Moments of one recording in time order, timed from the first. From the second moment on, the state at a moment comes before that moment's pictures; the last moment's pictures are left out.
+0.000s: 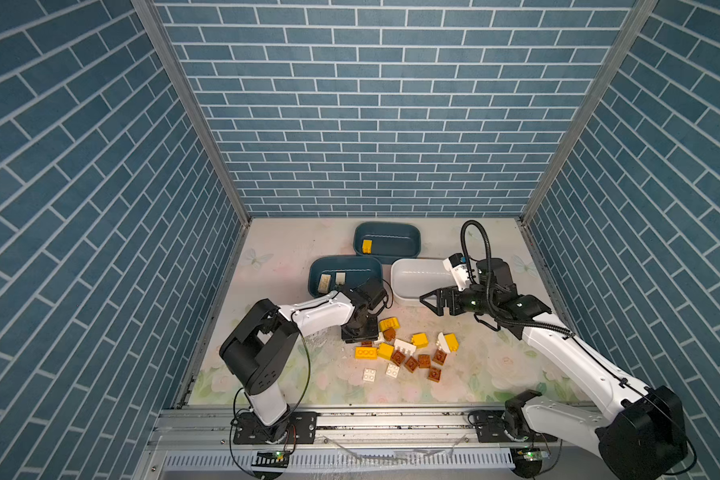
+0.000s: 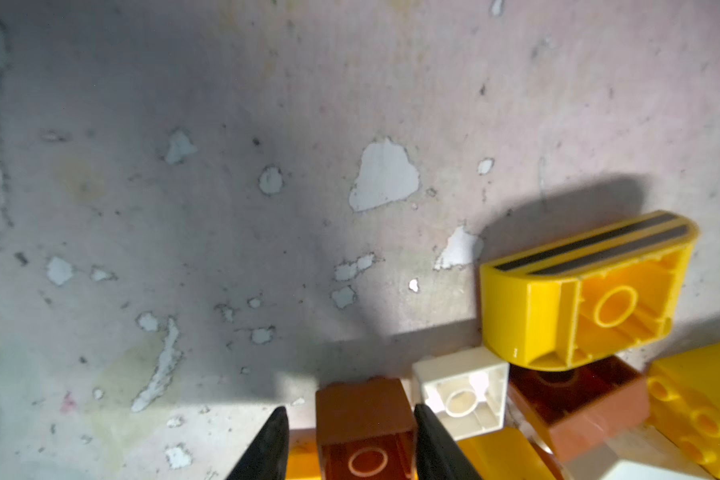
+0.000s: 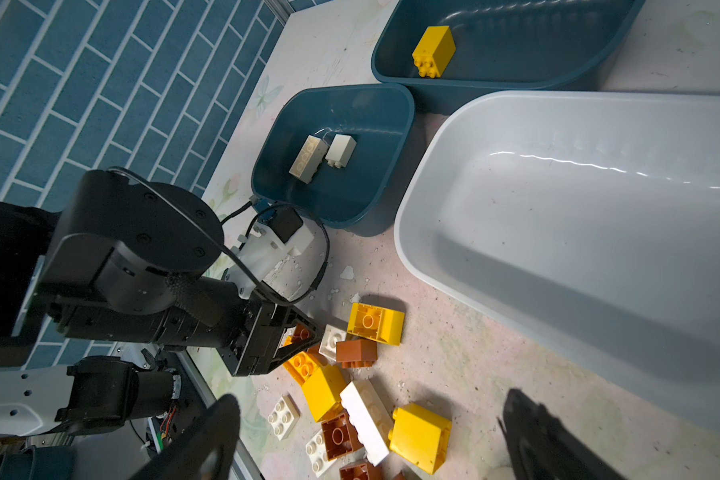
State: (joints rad) left arm -0.75 1.71 1.04 -0.74 0.08 -0.79; right arm 0.47 1.13 0.83 -0.40 -0.50 0.31
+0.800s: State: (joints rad) left arm -0.74 1.74 1.07 -0.82 0.05 -0.65; right arm 0.47 1.13 0.83 -0.43 -0.49 0.31
